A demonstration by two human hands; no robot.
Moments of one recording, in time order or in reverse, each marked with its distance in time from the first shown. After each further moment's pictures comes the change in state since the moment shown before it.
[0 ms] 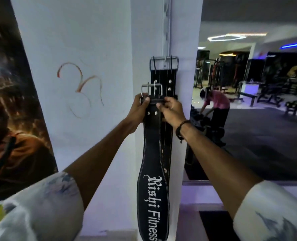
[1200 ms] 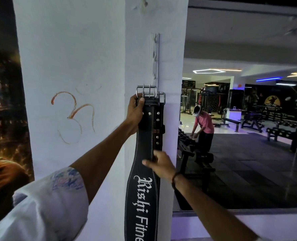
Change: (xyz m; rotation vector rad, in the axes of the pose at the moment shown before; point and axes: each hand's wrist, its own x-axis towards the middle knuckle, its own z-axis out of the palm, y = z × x) left_hand 0.056 0.074 0.029 -0.165 0.152 0.200; right_hand -0.065 0.024 -0.018 -0.345 -0.287 0.032
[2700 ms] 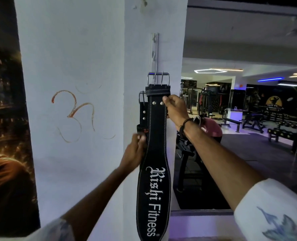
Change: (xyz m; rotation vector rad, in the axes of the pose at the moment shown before) left_hand -0.106 -0.086 -0.036 0.565 -0.126 0.181; right_hand 0.068 -0.104 -0.103 0.188 0.495 -0.263
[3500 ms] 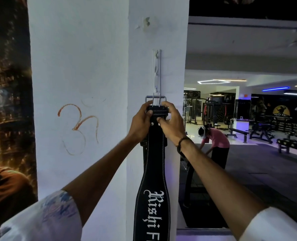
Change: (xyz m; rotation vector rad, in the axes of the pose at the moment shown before) left_hand 0.112 0.087 -0.030 -0.038 0.093 0.202; right_hand -0.008 0.002 0.015 -0.043 -0.020 -0.180
